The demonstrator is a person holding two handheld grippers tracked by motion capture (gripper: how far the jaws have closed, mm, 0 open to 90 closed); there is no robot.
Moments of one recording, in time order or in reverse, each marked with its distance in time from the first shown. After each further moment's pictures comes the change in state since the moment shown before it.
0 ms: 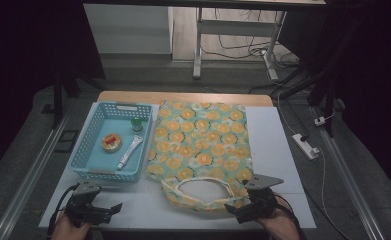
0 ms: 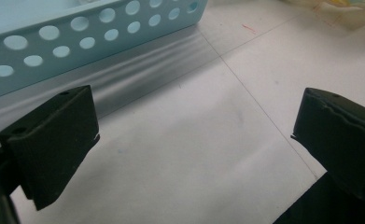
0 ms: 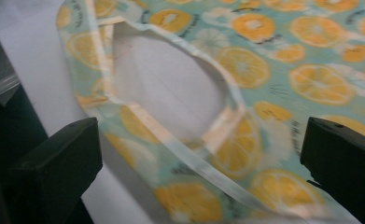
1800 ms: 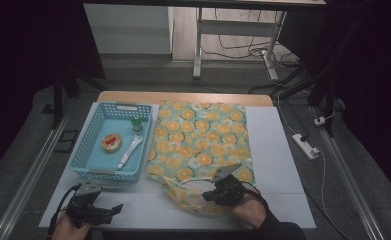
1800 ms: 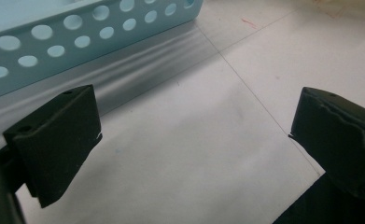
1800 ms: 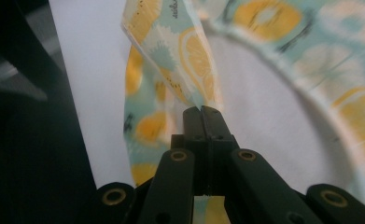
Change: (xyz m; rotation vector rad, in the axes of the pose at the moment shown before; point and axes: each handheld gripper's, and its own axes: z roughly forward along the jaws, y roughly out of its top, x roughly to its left) left arm -0.002 0.001 0.002 0.018 0.005 0.018; right arm 0.012 0.045 0.063 0.165 0.252 -0.082
